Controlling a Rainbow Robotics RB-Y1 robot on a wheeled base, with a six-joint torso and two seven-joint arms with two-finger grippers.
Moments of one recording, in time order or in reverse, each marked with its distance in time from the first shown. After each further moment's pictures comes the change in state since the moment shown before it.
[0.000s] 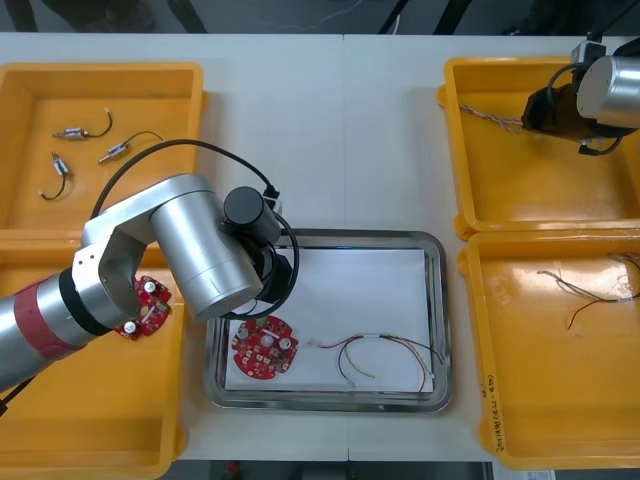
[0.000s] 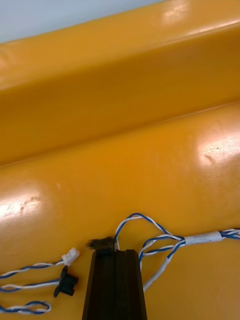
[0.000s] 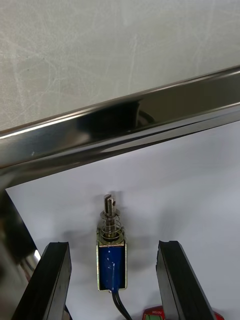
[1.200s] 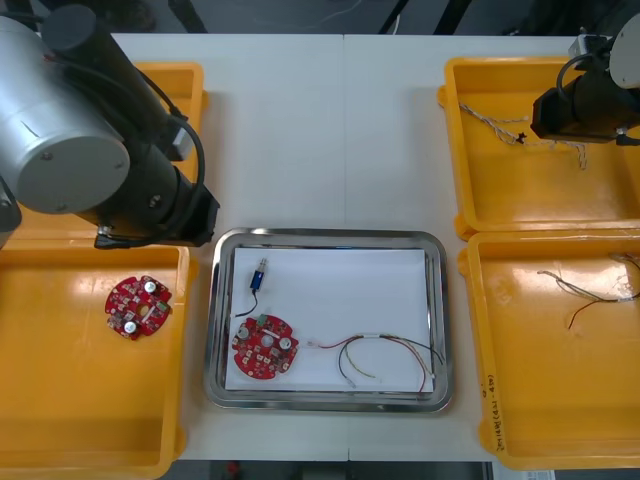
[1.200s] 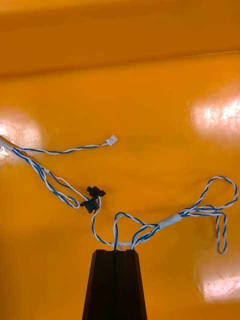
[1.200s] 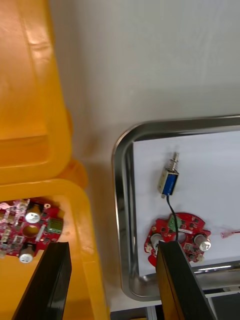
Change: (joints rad) right arm 0.175 -0.035 -0.025 -0.587 0.000 0.591 0.000; left arm -0.001 0.100 0.485 -0.231 0.328 0.414 -0.006
